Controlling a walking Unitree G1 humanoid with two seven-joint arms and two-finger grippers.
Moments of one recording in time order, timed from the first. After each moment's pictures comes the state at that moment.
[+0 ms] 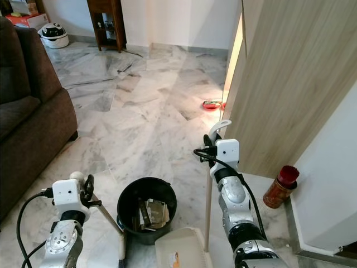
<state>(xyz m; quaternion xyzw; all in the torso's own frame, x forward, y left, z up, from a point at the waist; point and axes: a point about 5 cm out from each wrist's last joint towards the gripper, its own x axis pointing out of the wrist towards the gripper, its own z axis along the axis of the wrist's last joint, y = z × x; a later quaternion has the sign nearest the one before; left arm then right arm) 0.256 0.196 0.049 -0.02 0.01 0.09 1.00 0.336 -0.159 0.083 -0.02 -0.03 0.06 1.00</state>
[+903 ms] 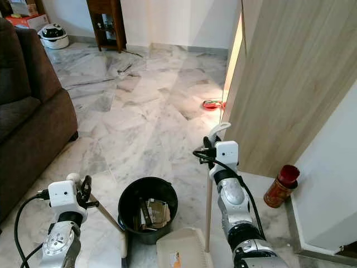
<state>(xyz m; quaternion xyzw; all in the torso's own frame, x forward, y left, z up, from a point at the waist) 0.255 0.194 0.047 -0.02 0.01 0.08 1.00 0.337 -0.156 0.080 -0.02 -0.03 0.06 1.00</state>
